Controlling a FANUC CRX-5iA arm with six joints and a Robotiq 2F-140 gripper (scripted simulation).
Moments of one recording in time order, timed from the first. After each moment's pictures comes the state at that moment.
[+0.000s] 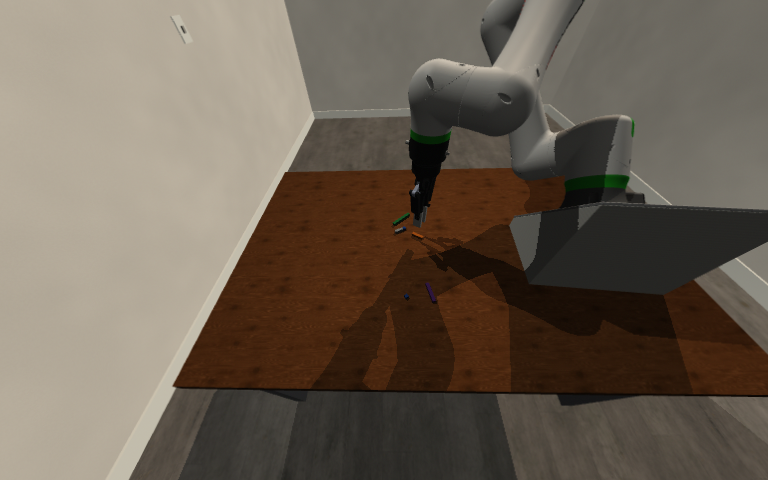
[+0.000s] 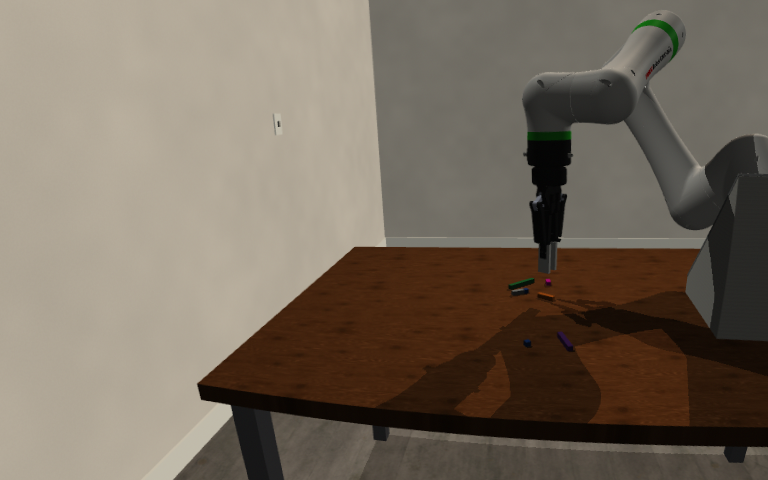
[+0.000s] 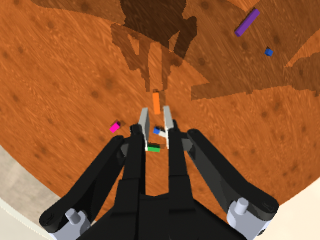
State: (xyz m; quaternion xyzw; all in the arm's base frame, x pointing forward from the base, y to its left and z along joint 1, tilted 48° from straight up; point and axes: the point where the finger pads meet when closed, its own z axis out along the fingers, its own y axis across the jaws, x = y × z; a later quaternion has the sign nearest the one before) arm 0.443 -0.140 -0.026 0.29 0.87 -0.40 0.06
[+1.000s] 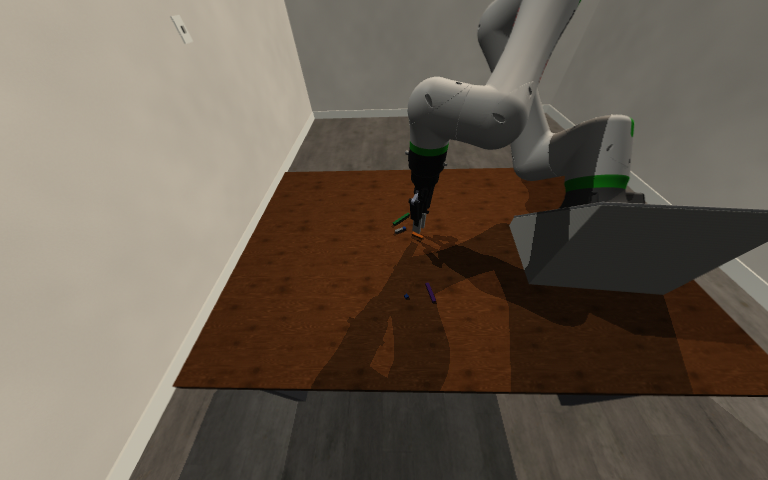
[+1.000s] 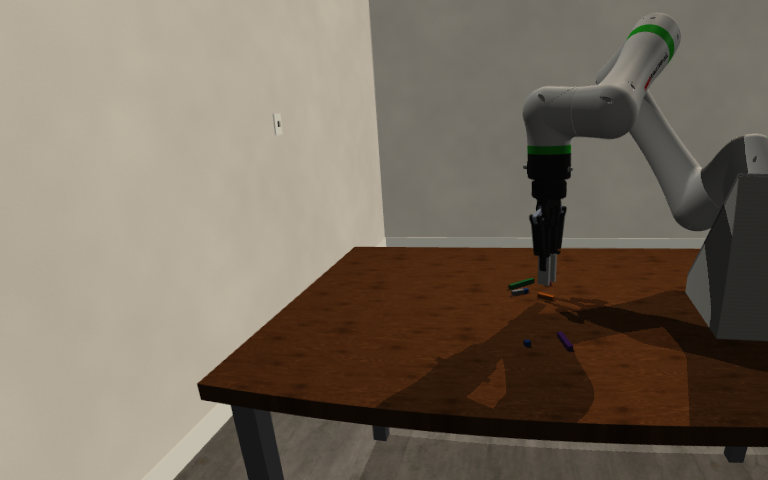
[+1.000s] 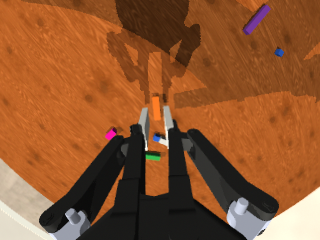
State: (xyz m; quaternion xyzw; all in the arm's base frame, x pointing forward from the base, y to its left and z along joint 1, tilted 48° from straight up) arm 0.439 -0.162 -0.045 0.29 0.87 -0.40 0.06
